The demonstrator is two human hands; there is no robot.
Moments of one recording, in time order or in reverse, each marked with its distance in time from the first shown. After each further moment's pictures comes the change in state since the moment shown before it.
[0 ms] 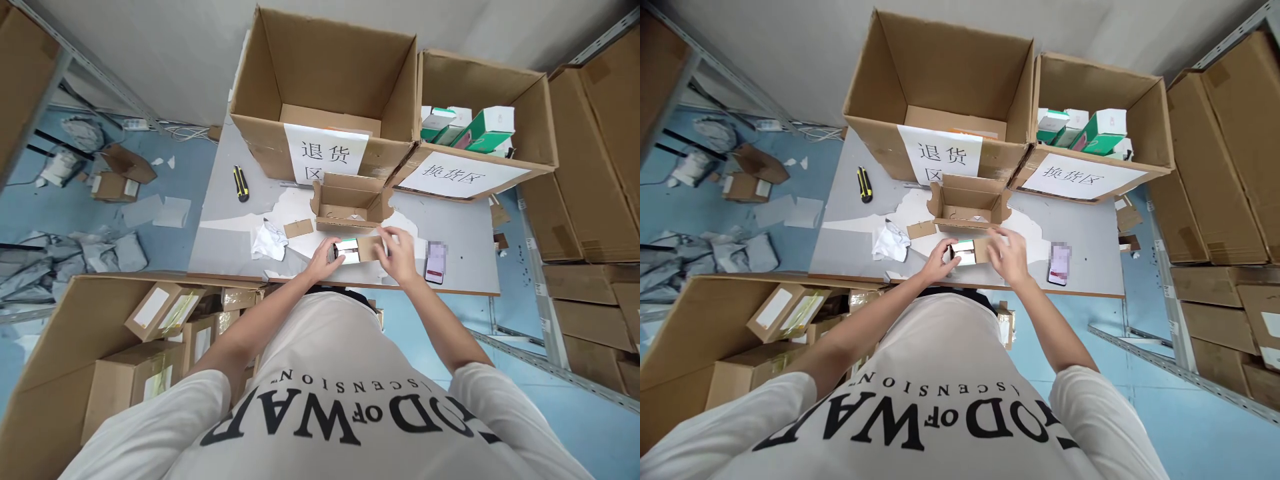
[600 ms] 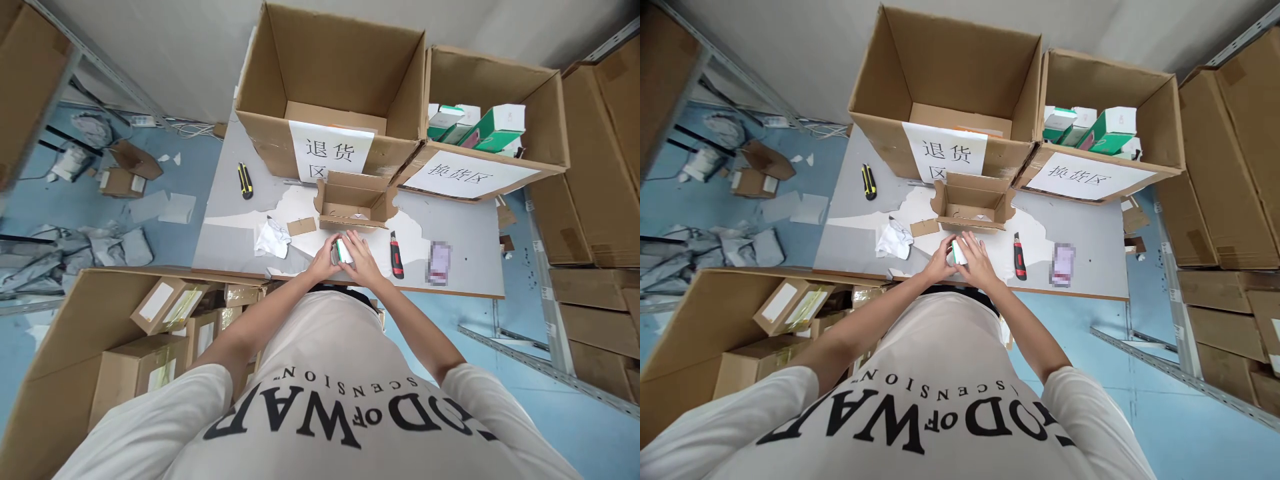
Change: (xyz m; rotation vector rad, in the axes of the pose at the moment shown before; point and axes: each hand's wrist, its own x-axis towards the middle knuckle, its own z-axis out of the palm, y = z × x) left_hand -0.006 -0.022 0.008 -0.068 -0.049 0.012; right_hand -0.004 -0.042 0.058 0.105 -0.251 -0.081
